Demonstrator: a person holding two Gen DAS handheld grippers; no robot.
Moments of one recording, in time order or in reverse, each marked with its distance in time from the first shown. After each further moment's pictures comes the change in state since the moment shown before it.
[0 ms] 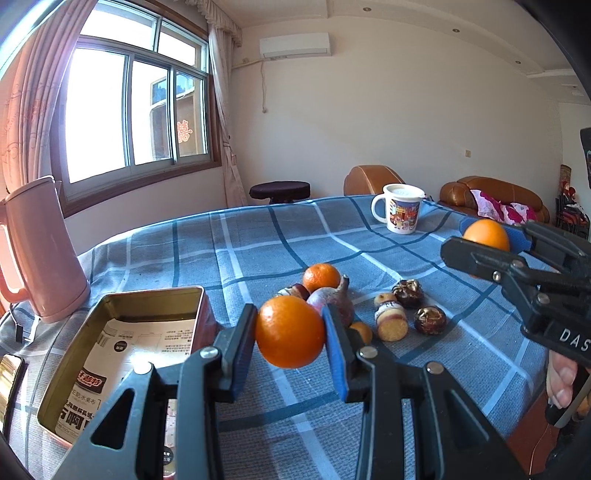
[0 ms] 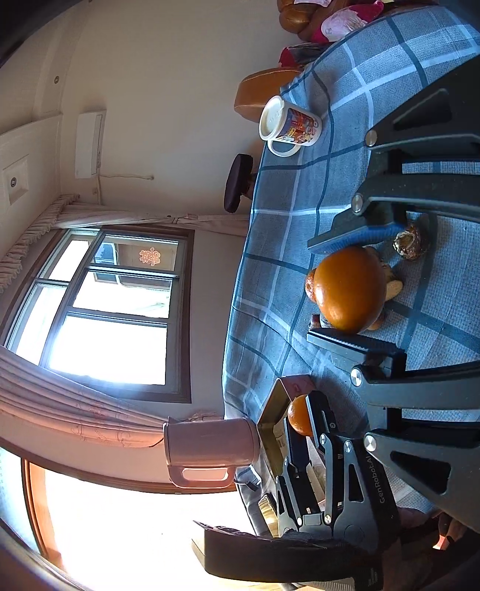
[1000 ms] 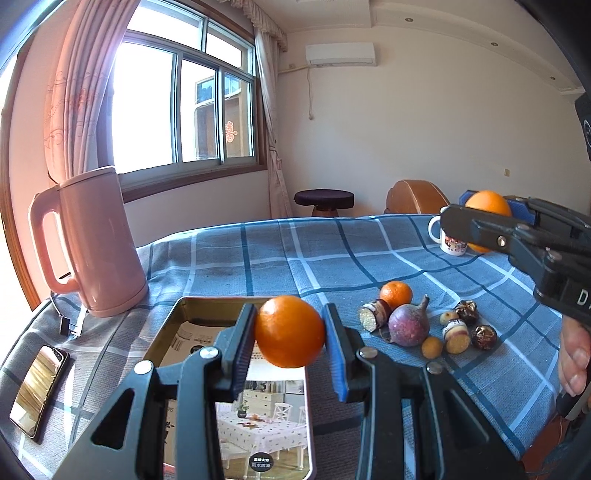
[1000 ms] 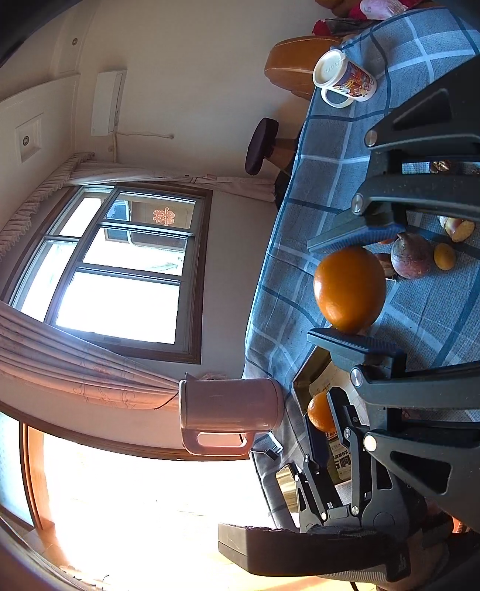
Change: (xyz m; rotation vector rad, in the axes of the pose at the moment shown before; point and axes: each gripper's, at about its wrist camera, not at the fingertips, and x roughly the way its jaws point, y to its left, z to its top) left arm -0.019 0.070 0.007 -0.079 -0.021 0.148; right arm 0.035 0.054 0.058 -0.072 -0.033 0.139
